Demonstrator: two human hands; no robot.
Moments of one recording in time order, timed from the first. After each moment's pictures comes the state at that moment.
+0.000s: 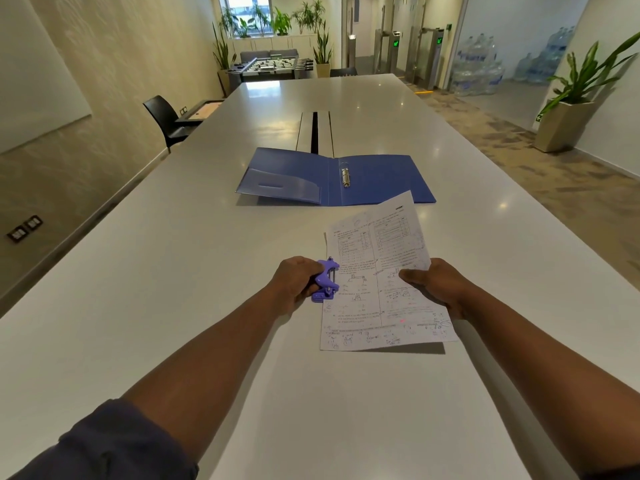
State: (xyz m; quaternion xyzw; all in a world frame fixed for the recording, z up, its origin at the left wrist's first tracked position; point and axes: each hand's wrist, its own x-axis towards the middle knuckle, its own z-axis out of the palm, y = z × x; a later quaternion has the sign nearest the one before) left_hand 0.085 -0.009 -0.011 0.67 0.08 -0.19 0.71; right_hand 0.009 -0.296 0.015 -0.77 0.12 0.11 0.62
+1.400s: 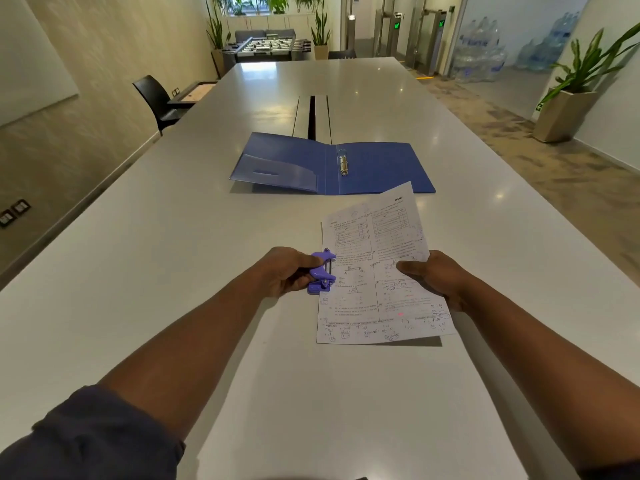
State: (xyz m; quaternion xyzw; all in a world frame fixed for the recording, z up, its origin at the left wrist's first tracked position) left_hand 0.097 0.001 0.009 0.71 0.14 -0.28 0.63; right_hand 0.014 -0.298 0.015 -0.78 0.13 0.13 0.61
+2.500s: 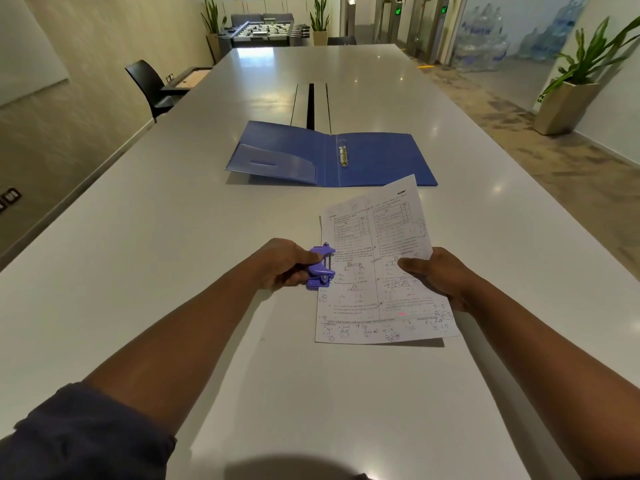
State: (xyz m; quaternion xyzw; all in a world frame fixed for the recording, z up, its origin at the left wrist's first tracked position) left_hand 0.102 0.007 0.014 0.77 0.11 -0.30 0.55; right_hand 0.011 -0.299 0.011 -0.76 0.11 0.12 0.63
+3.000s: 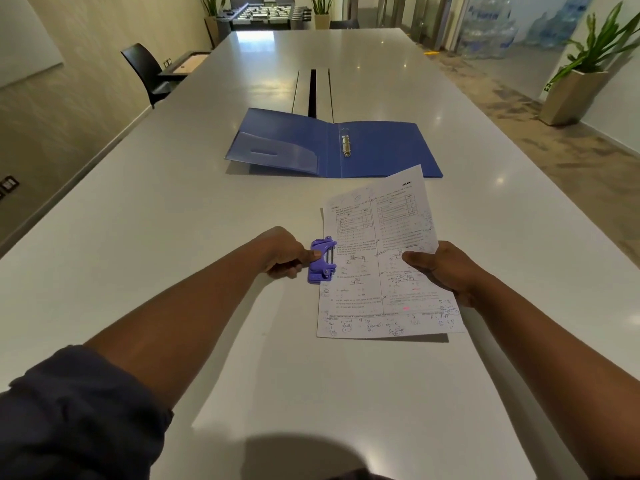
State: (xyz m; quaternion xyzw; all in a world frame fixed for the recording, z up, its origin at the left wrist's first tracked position) left_hand 0.117 0.003 0.021 0.86 0.10 -0.32 0.38; right_hand 0.014 -0.302 0.008 -0.76 0.11 0.12 0.63
